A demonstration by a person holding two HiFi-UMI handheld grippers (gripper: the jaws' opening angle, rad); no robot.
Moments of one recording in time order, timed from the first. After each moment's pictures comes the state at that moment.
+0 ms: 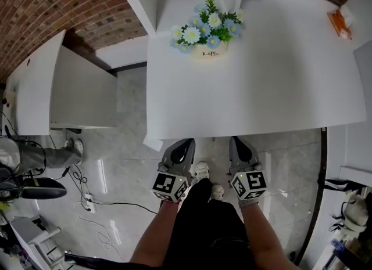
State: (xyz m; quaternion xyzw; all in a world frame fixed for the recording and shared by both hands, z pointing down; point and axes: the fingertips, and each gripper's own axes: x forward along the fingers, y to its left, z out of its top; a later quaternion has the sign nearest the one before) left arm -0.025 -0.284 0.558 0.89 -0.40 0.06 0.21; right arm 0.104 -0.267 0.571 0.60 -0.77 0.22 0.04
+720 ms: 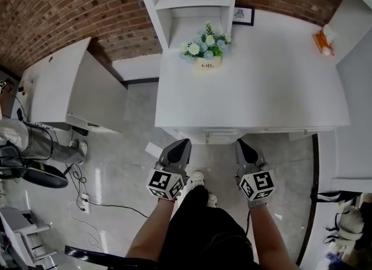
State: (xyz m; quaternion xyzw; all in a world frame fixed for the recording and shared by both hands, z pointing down) left arm -0.030 -0.236 0.463 0.89 -0.42 0.01 0.16; right arm 0.129 -0.216 0.463 0.55 -0.82 0.13 0.04
